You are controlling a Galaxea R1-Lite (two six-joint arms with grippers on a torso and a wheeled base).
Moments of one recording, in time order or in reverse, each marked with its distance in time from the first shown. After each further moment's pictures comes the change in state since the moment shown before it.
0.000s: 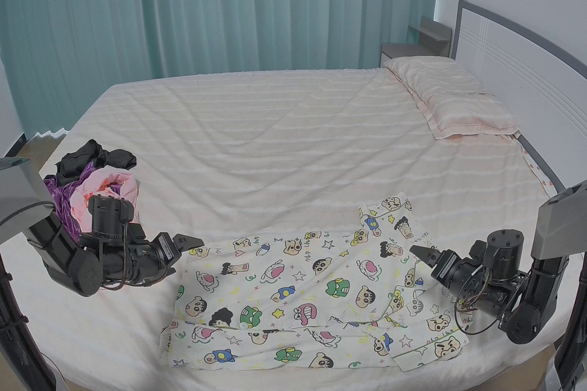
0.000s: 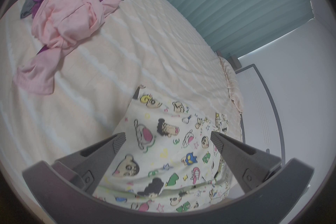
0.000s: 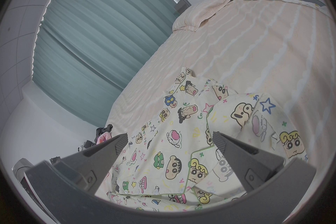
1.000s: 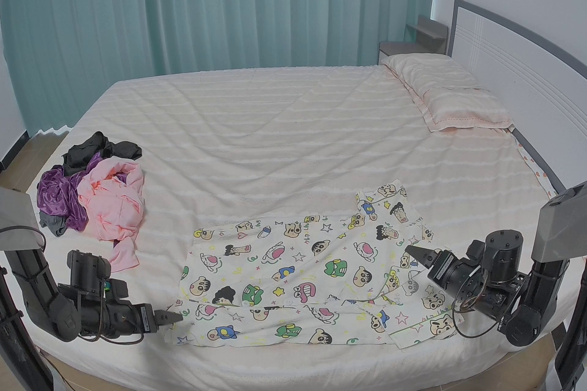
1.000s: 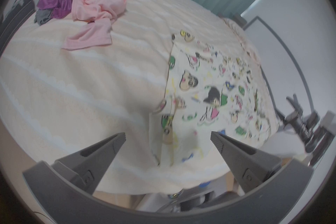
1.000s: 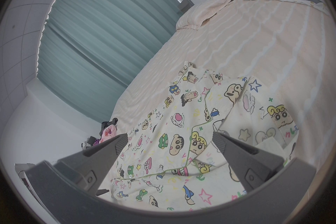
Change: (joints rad) left arm 0.095 -0.033 0.402 -0.127 0.008 0.399; right arm 0.023 -0.017 0.000 0.000 -0.006 0.003
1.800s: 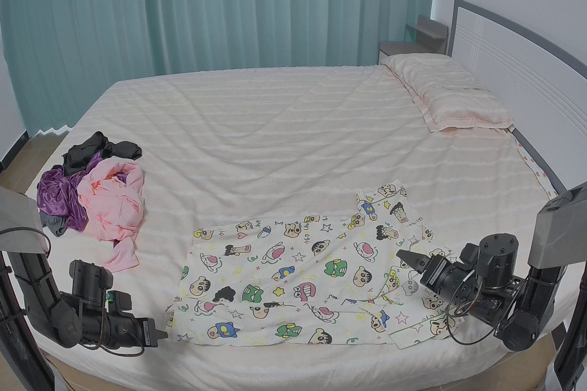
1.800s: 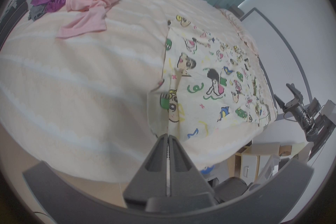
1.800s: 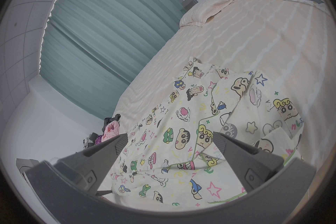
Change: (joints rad) left arm 0.010 0.038 0.076 0.007 -0.044 0.131; right arm 0.070 -0.005 0.002 0.000 -0.022 0.008
